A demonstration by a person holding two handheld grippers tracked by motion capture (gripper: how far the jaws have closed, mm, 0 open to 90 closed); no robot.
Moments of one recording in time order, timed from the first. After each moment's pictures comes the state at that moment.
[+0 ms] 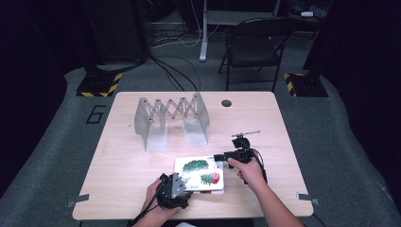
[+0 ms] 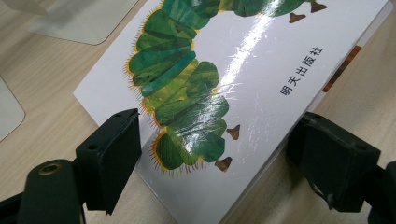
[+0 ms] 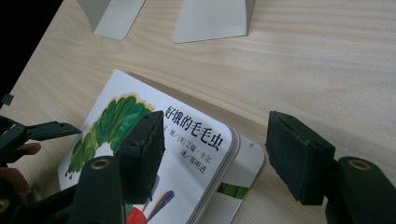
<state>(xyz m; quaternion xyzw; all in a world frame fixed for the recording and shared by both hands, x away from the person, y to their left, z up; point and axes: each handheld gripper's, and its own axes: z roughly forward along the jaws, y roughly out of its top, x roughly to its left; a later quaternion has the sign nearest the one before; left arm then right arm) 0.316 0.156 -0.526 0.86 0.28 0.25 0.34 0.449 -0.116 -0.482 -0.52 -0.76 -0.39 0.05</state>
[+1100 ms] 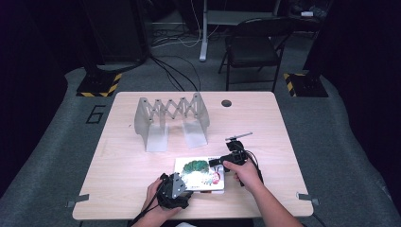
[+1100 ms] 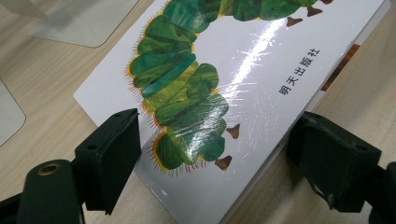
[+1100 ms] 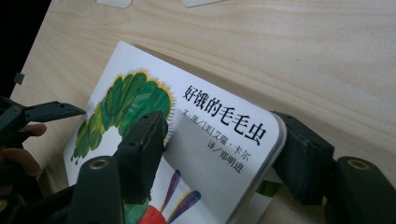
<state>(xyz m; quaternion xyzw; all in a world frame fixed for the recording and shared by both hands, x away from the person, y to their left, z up) 0.317 0.155 -0.525 0.86 0.27 0.26 0.34 0.454 -0.102 -0.501 -0.51 -0.77 -0.36 0.11</state>
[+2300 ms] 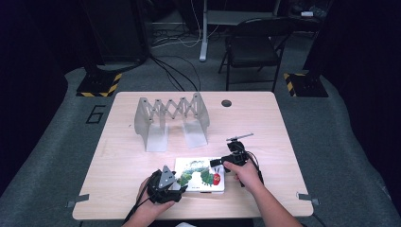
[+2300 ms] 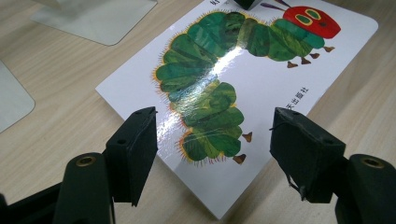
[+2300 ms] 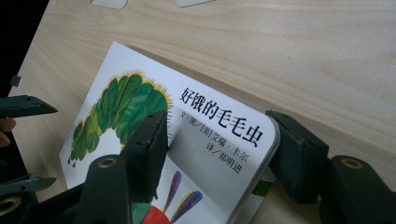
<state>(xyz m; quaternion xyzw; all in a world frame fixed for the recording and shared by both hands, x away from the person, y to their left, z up) 0.326 0.181 -0.499 0.84 0.32 0.18 0.39 0.453 -0.105 -0.506 -0.51 -0.77 -0.37 0.10</state>
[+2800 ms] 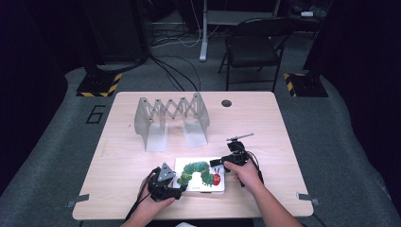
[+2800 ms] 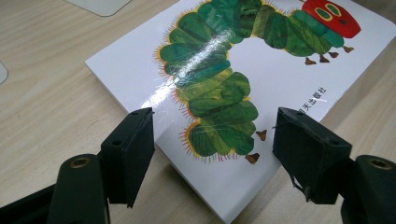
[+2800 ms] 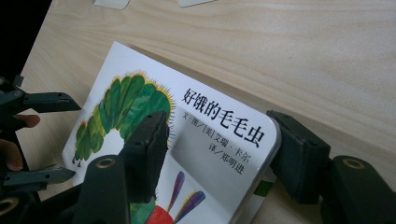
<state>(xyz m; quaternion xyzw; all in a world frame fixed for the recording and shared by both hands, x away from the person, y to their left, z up) 0.340 0.185 -0.511 0.84 0.36 0.14 0.39 0.453 -0.105 -0.506 -0.51 -0.77 -0.37 0.11</state>
